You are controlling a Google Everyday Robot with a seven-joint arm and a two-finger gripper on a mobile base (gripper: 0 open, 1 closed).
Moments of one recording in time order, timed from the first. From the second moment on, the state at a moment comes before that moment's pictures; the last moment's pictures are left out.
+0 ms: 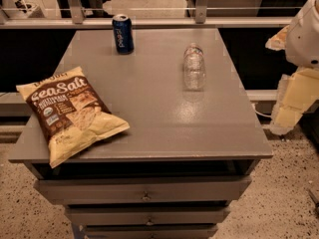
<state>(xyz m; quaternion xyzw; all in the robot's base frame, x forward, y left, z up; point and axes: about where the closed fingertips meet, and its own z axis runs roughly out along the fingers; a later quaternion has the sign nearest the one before) 0.438 -0.217 0.976 -0.60 0.78 -0.03 0.16</state>
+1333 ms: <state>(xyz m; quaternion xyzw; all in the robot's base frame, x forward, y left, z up) 0.592 -0.090 0.941 -0.63 0.72 0.07 0.29</state>
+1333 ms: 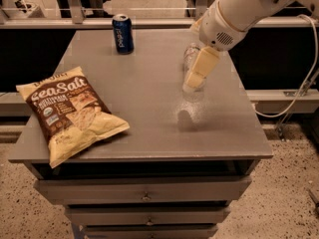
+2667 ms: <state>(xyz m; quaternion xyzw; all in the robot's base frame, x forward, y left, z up) 0.722 -0.017 0.925 -0.59 0.70 0.08 0.39</state>
